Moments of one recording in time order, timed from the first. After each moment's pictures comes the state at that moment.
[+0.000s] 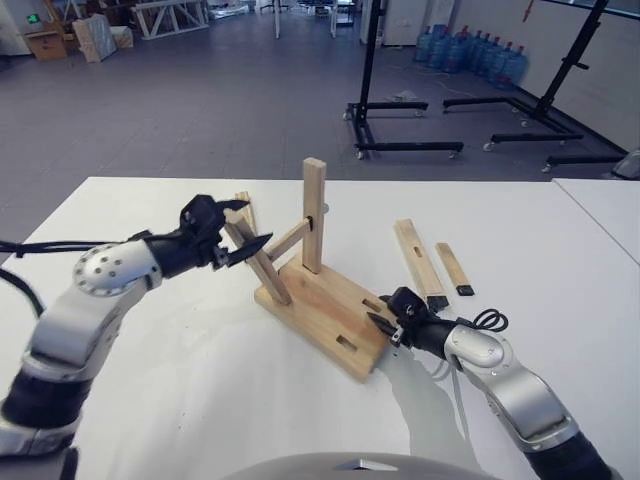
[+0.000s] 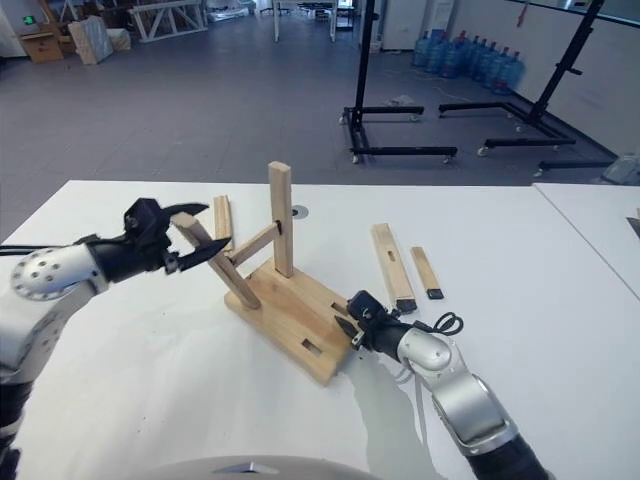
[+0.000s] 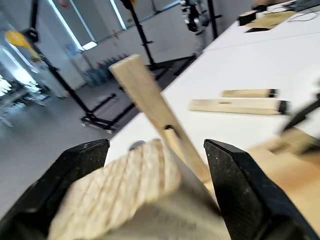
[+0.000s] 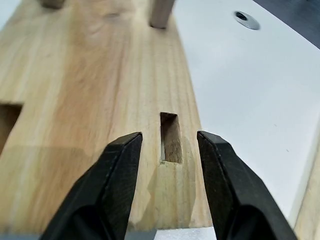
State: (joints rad) left arm -0.29 0.69 -0.04 -0.33 -0.35 0.40 -0.58; right arm 0.07 -0.64 0.32 -0.46 0.04 0.56 0.54
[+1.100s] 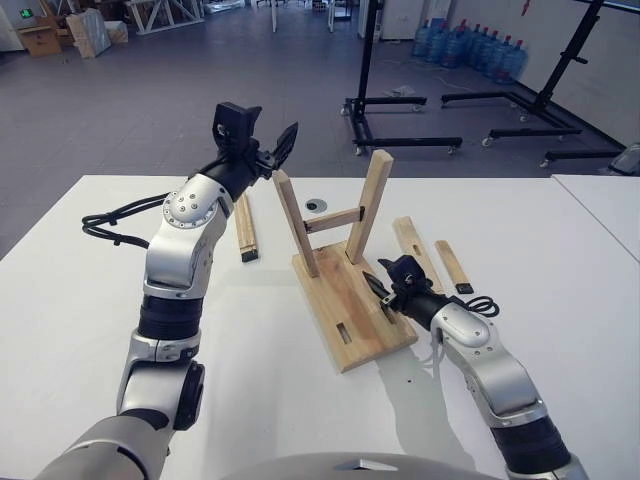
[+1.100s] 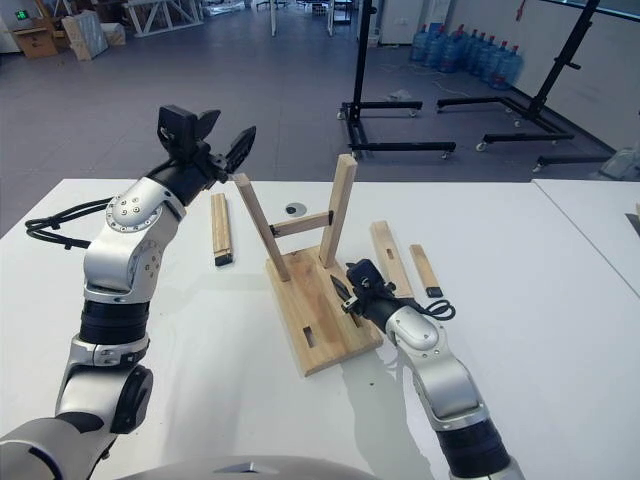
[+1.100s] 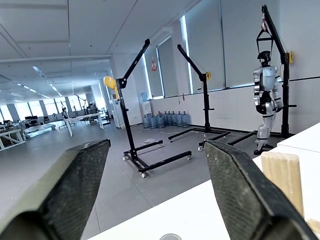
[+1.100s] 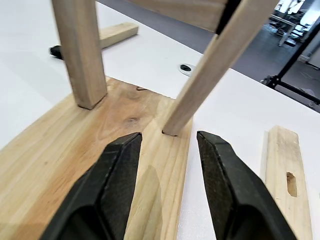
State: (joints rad) left arm -0.65 0.25 0.04 -0.11 -0.20 0.43 -0.31; right arm -0.03 -0.35 0.16 -0.32 0.05 0.45 0.34
